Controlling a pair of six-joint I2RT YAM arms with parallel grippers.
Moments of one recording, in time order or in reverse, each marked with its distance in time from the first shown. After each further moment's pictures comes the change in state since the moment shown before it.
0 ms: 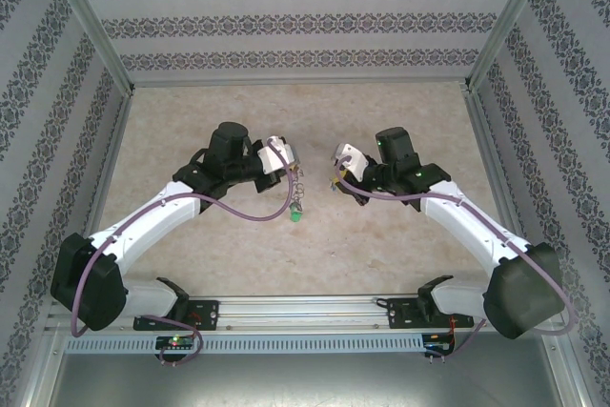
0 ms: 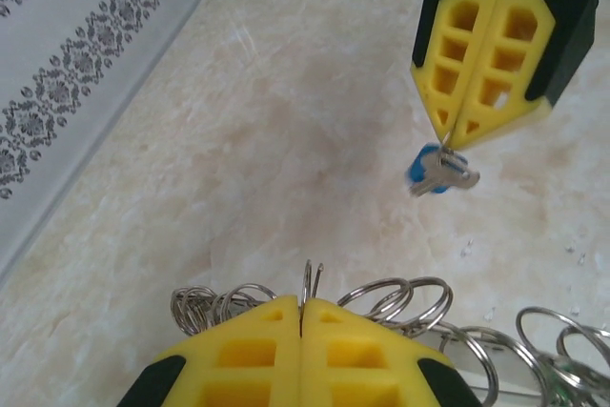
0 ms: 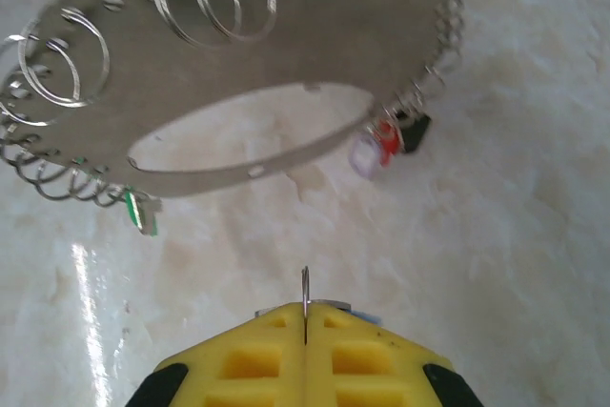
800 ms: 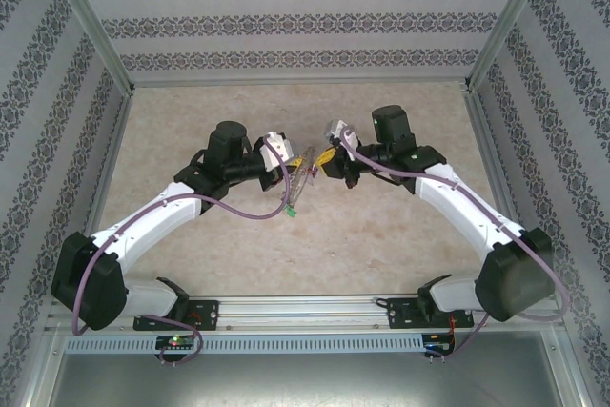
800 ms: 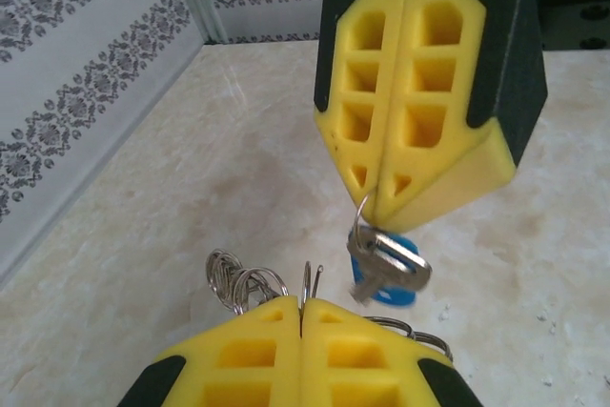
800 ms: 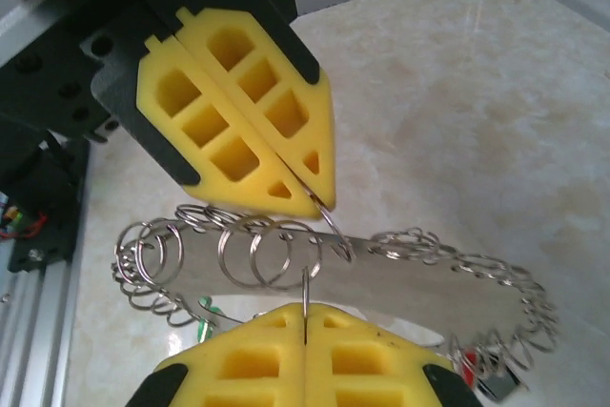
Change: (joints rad) left arm -0.006 0.008 -0.016 0.127 0.059 -0.126; right arm 0.000 0.129 0.194 0.051 -0.256 0.197
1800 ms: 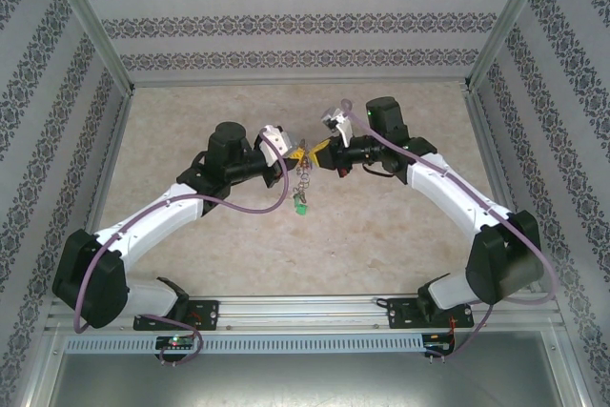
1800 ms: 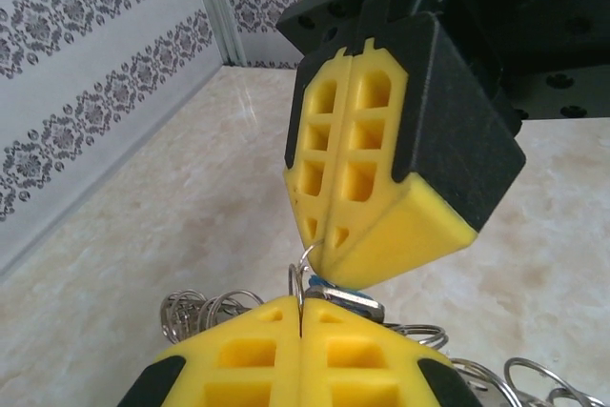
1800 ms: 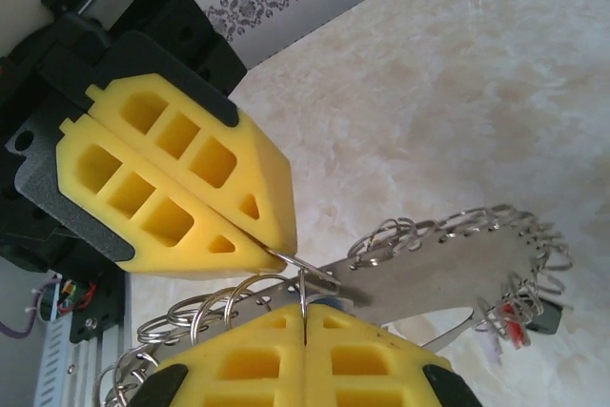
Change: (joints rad) left arm -0.001 0.003 -0.040 0.131 -0.004 -0.112; right arm -0.024 0.072 0.035 0.079 -0.036 0.257
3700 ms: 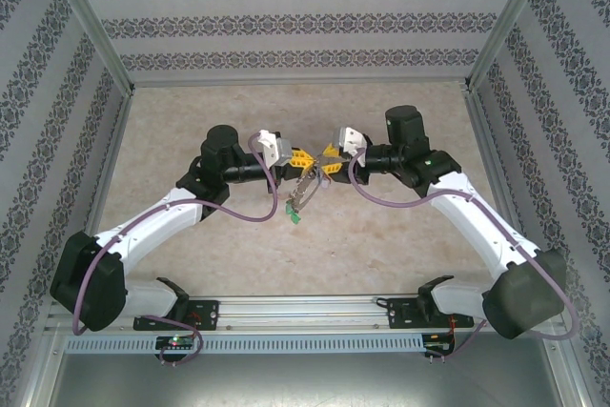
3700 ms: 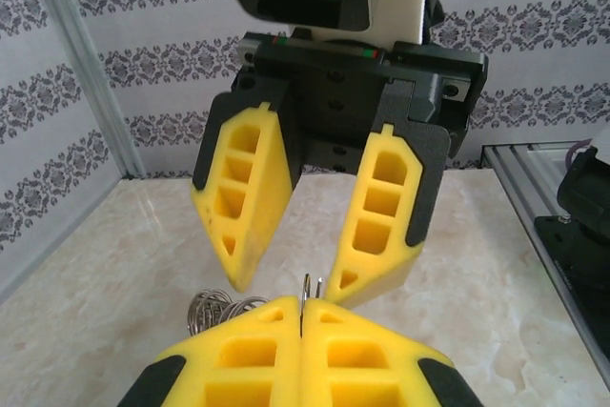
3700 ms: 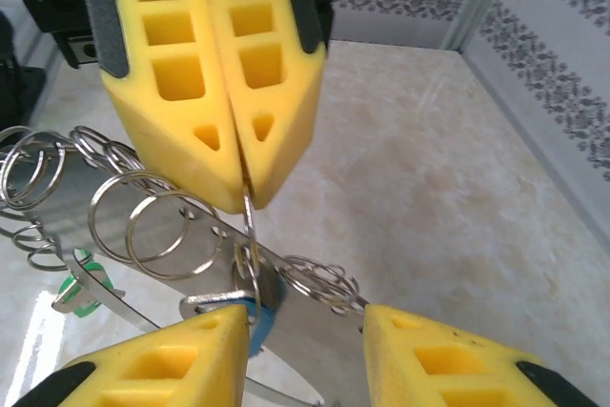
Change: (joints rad) left arm 0.000 -0.014 -0.037 0.205 0.311 -0.095; right arm -0.002 -0.195 -0.069 -0.104 0.039 -0.607
